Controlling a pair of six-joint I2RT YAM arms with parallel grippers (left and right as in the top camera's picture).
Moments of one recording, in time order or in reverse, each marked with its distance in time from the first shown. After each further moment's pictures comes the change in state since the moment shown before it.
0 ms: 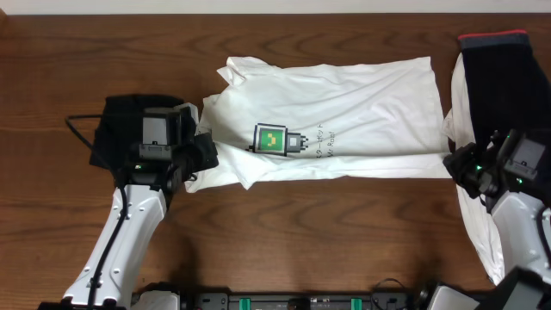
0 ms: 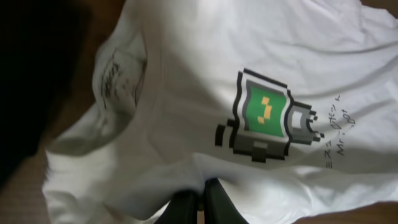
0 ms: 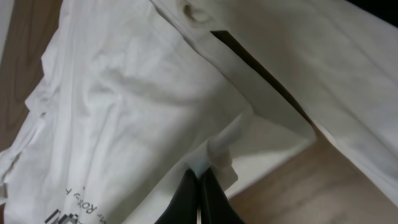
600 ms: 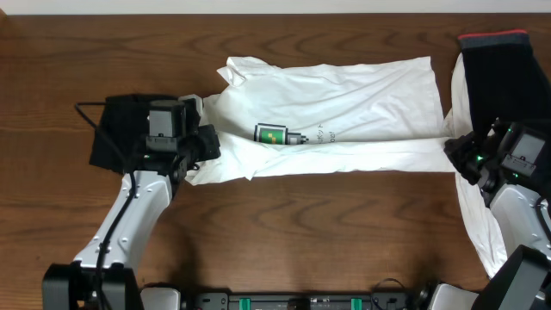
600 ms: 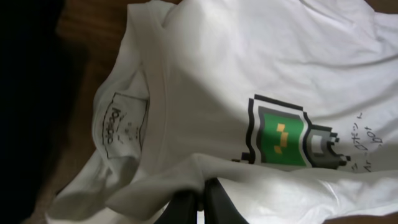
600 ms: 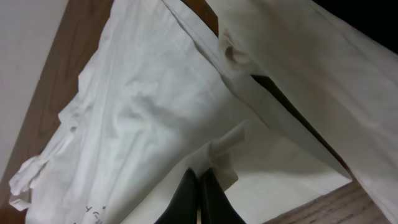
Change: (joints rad) left arm 0.000 0.128 0.000 0.164 -0.020 0.058; right arm 0.000 0.073 0.000 0.192 -0.059 0.006
